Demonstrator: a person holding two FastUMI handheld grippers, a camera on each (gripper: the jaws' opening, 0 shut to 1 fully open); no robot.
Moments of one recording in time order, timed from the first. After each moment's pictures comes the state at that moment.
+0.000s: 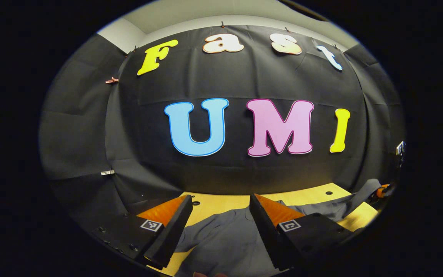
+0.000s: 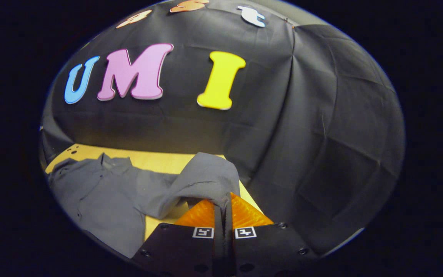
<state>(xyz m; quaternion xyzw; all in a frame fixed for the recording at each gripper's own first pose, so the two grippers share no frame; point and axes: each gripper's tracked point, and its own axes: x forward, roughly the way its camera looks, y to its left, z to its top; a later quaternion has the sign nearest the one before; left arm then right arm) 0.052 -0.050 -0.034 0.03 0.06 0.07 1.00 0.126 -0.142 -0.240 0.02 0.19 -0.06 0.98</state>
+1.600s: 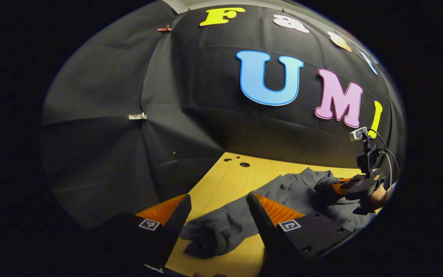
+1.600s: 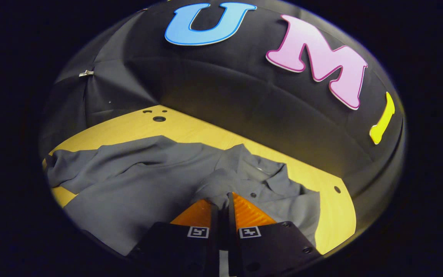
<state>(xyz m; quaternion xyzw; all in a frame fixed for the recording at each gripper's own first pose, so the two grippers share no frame) 0.017 0.212 -0.238 -0.06 0.17 0.14 0.97 0.182 0.386 -0.316 -0.09 0.27 0.21 0.93</state>
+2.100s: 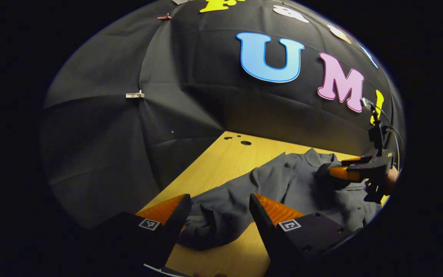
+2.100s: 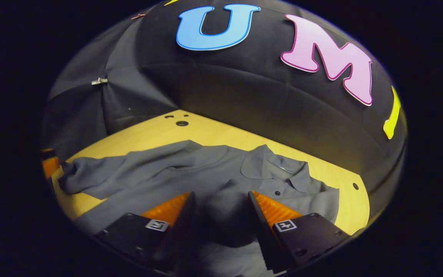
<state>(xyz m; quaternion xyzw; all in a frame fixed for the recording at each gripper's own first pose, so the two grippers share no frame) 0.016 0.206 -0.311 -0.06 0.22 0.13 0.96 0.148 0.421 -0.278 -0.02 0.26 0.29 0.92</state>
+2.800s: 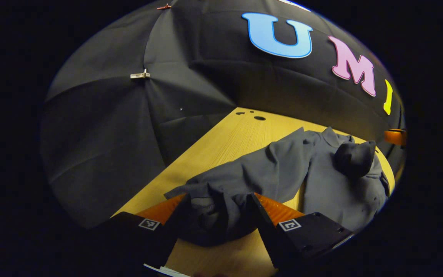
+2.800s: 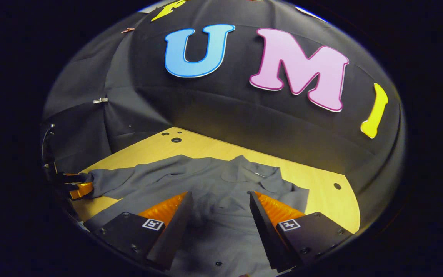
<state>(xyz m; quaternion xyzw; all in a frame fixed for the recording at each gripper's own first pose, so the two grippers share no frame) 0.014 0.219 -0.377 -0.05 0.31 0.17 0.93 0.117 0.302 -0.211 -0.02 0.24 0.24 0.94</state>
